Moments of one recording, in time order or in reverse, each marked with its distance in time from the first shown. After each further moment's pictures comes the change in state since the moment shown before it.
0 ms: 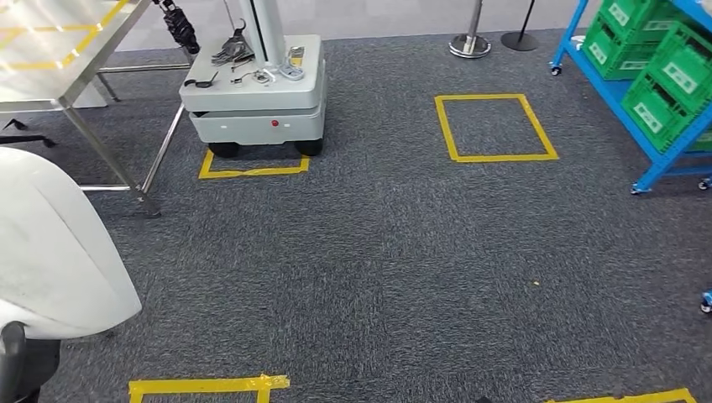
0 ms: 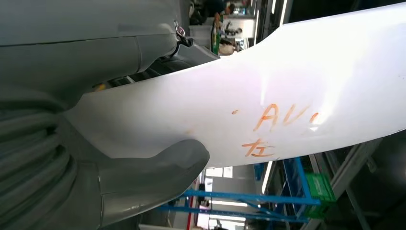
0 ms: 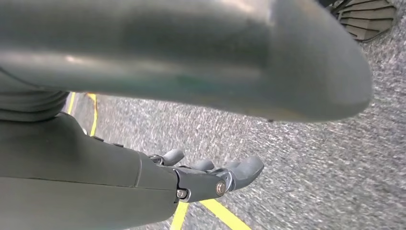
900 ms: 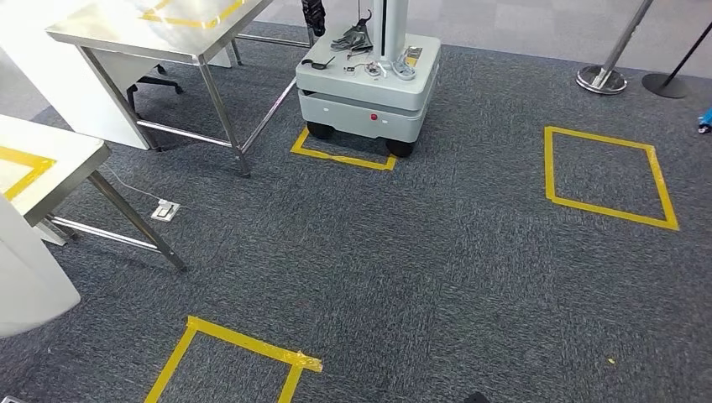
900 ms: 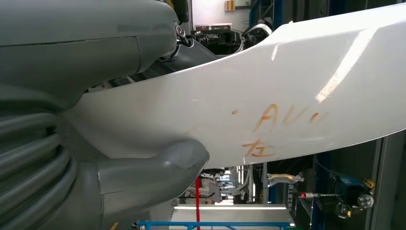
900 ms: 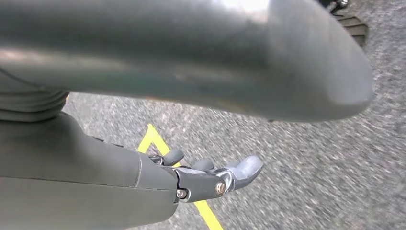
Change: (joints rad) left arm 0.012 0.095 0.121 0.003 0.025 0.062 -0.083; right arm -0.008 0.030 -0.005 0.000 -0.014 -0.020 -0.045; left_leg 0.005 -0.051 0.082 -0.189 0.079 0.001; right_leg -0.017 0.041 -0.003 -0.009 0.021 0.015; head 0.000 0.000
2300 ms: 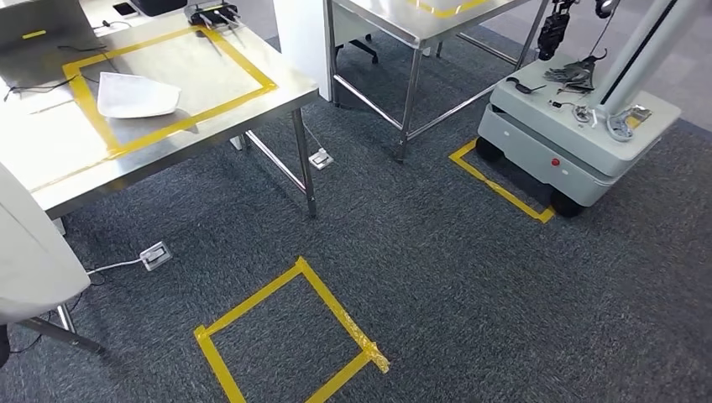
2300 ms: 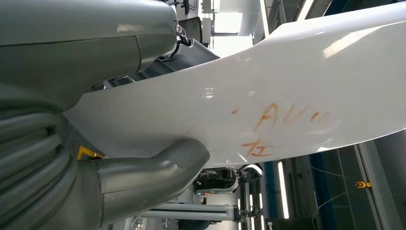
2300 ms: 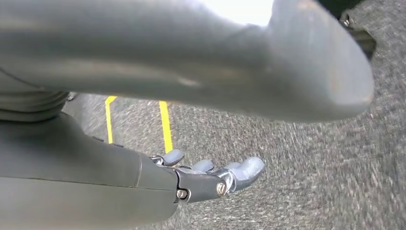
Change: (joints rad) left arm -0.033 0.001 -0.076 0.004 -0.068 0.110 -0.041; right arm 0.002 0.012 0.000 0.000 -0.008 0.015 0.052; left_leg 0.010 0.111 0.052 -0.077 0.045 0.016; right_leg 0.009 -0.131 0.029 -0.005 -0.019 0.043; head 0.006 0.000
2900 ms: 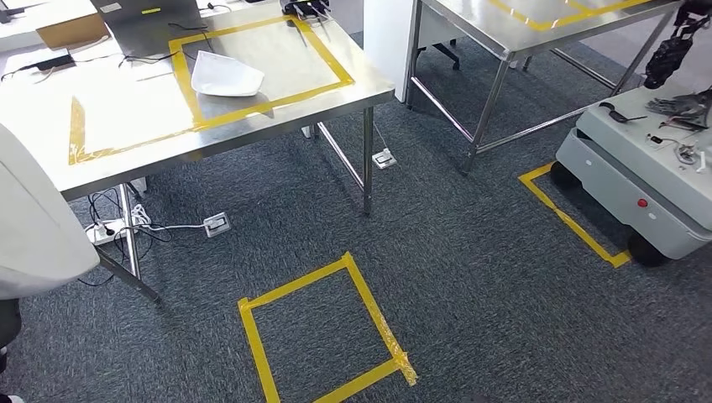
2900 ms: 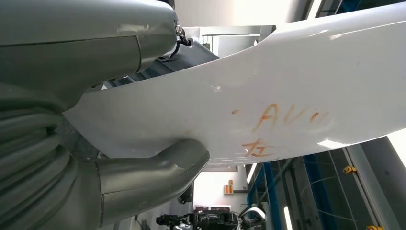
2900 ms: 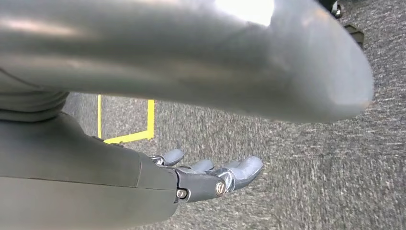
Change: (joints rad) left arm -0.103 0.000 -0.033 0.059 0.012 0.003 0.030; right arm -0.009 0.010 -0.012 0.000 -0.043 -0.021 -0.016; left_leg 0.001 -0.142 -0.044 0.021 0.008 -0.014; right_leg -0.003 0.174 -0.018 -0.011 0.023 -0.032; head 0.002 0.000
